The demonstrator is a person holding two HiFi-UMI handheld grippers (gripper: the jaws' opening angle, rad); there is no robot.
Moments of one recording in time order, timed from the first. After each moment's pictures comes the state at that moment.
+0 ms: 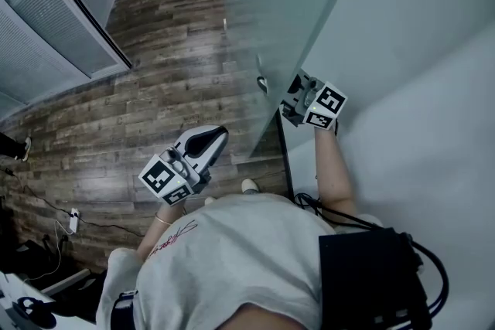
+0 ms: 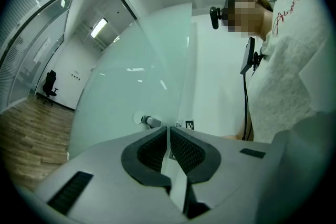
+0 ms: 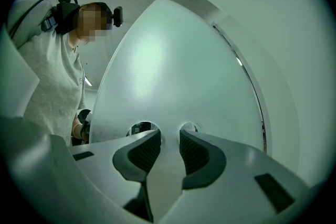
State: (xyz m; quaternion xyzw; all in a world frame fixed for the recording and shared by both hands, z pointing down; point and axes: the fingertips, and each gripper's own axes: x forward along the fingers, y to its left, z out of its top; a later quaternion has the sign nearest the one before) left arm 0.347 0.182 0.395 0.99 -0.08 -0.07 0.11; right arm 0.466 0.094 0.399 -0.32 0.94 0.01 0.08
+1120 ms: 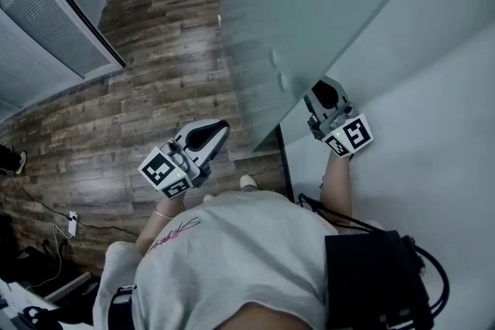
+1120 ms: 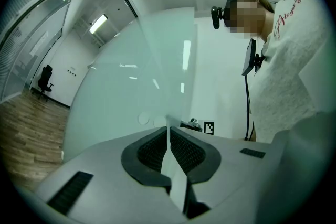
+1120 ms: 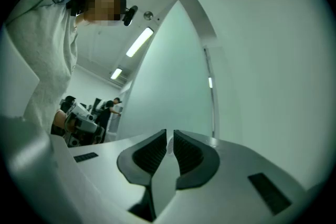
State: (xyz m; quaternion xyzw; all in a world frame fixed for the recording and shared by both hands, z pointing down) left arm 0.343 0.173 0.397 0.99 -0.05 -0.07 0.12; right arm 0.530 0.153 0.373 -0.53 0.84 0.10 0.05
